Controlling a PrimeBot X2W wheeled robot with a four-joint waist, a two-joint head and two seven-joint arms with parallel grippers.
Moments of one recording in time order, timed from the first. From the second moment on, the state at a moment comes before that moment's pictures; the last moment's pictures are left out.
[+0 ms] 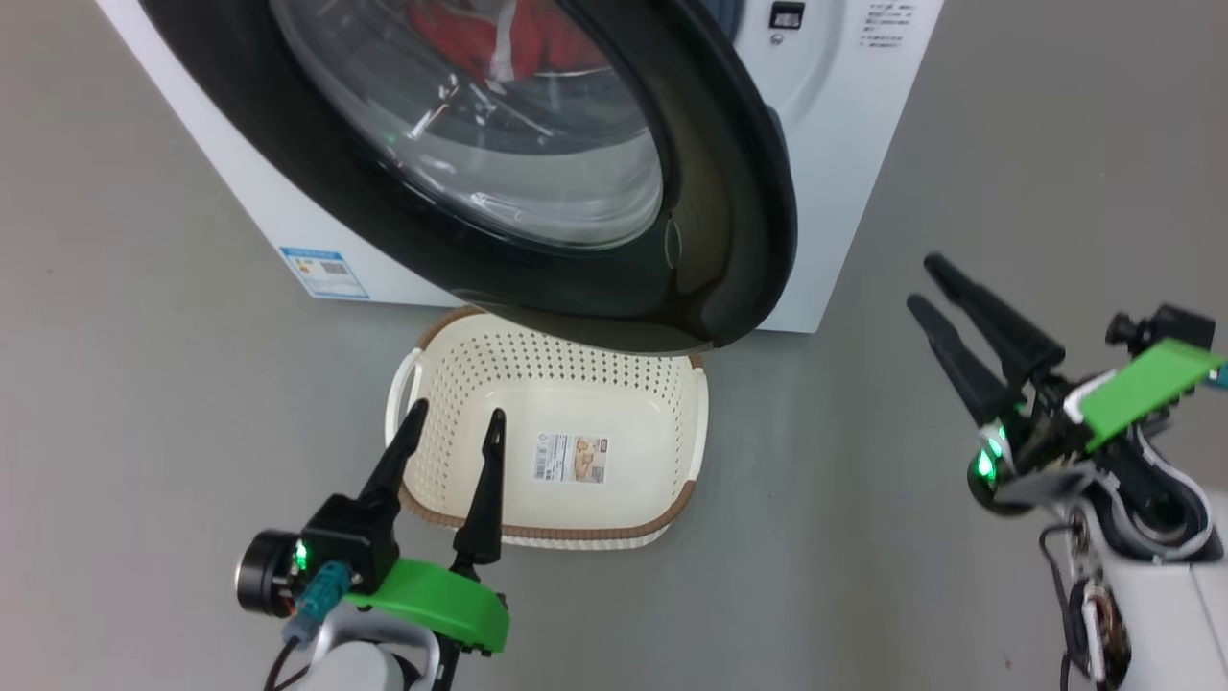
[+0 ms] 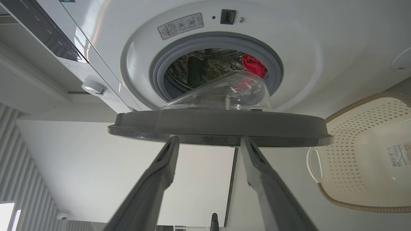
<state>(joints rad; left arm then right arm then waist) -0.31 0.04 -0.27 0.34 -0.24 0.03 -0.25 -0.43 -0.06 -0.15 0.38 1.66 0.13 0.57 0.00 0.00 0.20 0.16</state>
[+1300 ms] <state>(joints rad) -0.17 0.06 -0.20 0.35 -0.24 0.03 -0.25 0.06 -0.12 -0.06 0.09 0.70 0.13 -0.23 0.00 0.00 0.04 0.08</state>
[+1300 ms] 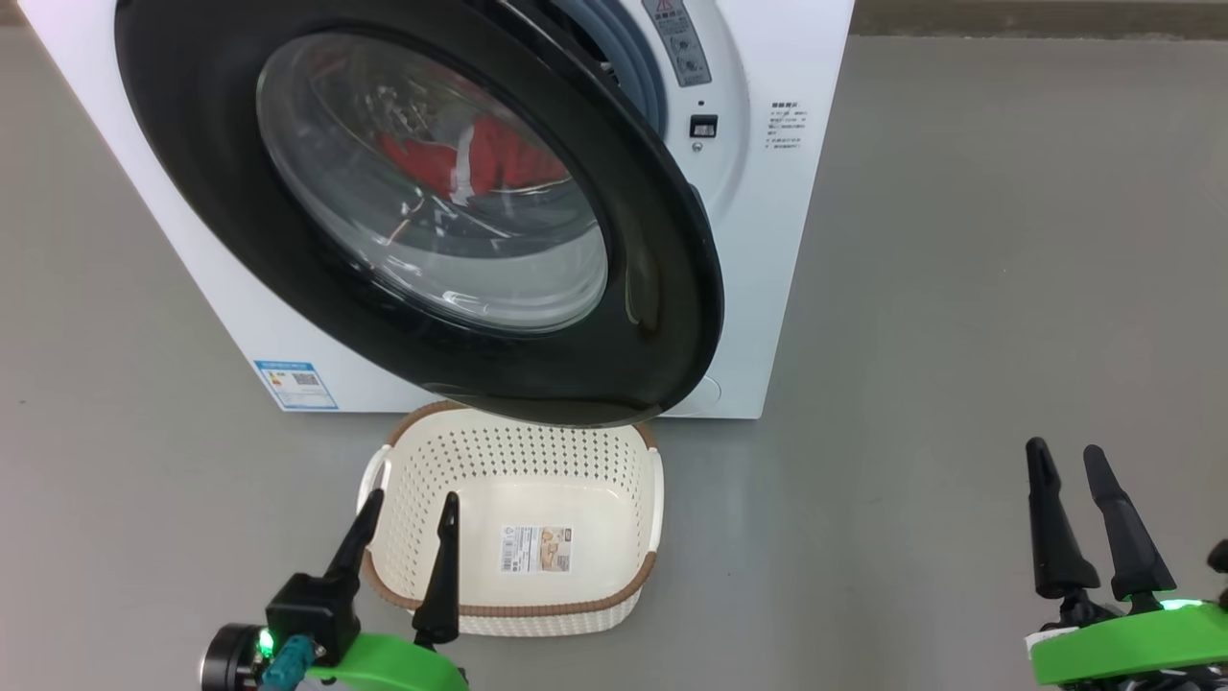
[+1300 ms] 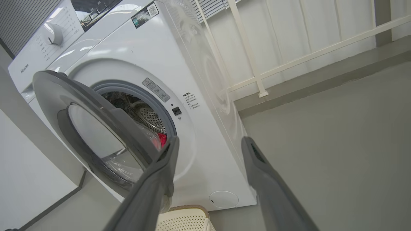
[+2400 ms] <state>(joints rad) -0.12 0.06 -0.20 0.37 -0.24 0.03 -0.25 0.06 -0.04 -0.09 0.34 0.27 0.13 -0.25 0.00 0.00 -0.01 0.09</state>
